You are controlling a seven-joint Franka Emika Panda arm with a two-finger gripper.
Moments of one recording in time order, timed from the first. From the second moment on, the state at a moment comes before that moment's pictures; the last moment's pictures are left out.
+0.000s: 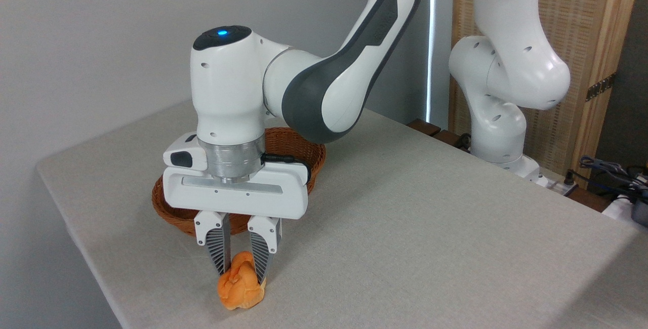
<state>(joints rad) -0.07 0.16 0.03 -1.97 0.01 2.32 0.01</state>
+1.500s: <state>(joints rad) -0.07 -0.09 -0.28 -1.92 -0.08 1.66 0.58</state>
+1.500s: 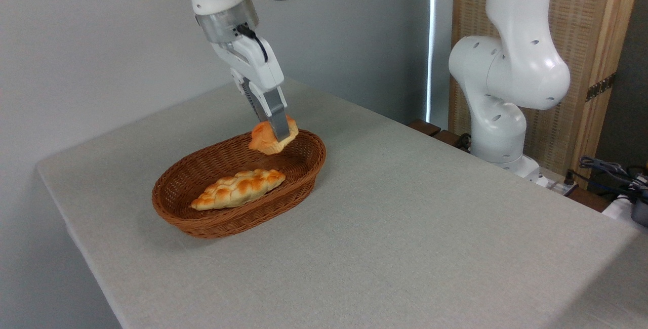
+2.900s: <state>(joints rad) -0.07 -0.09 -0.34 -1.99 -0.08 1.78 0.58</state>
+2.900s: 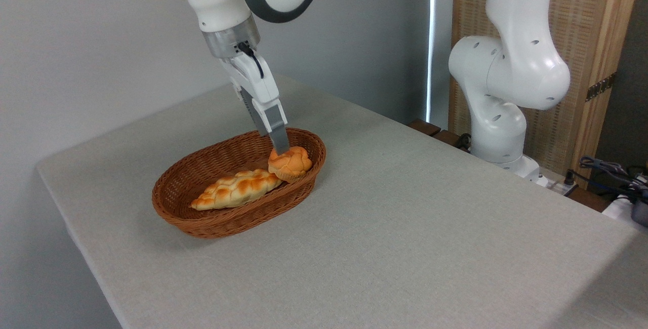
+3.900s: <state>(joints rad) -0.05 0.01 -0.05 -1.60 -0.04 1.64 0.69</state>
